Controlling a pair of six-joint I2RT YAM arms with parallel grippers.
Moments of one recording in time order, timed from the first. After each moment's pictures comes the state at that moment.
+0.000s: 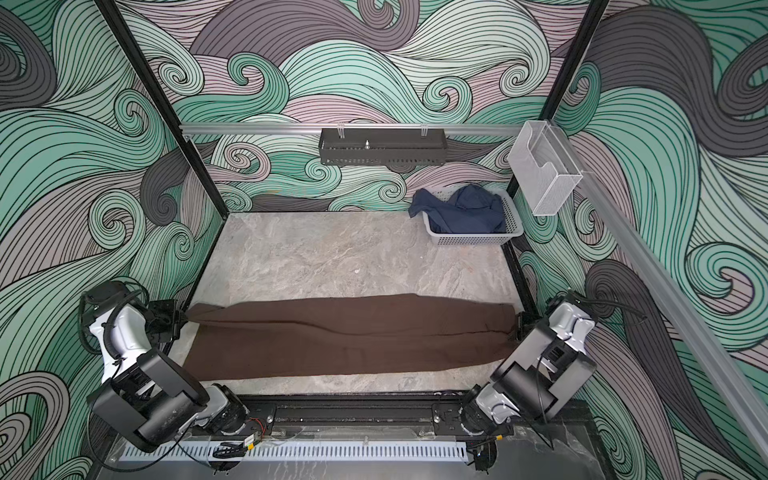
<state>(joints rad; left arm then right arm) 0.87 1.24 0.95 -0.97 0.31 -0.84 -0.84 1.46 0.90 -1.02 -0.31 0.87</state>
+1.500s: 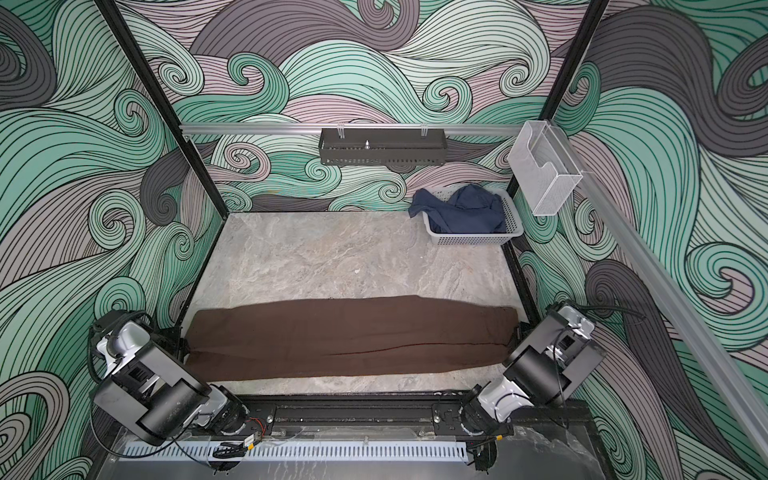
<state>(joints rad) 0.99 1.26 0.78 -0.92 0.19 -0.78 -0.88 1.57 0.88 -0.97 -0.24 0.81</state>
